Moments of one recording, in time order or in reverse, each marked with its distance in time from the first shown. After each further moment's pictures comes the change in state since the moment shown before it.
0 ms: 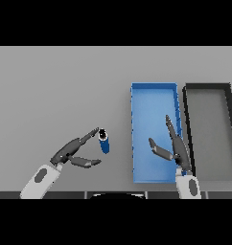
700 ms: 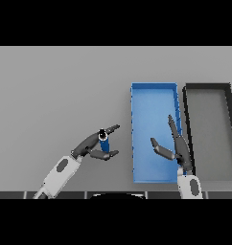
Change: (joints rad) left arm -0.152 -0.233 -0.026 0.263 -0.020 -0.008 -0.069; right arm 0.001 -0.006 -0.018 0.008 -0.003 -0.009 -0.002
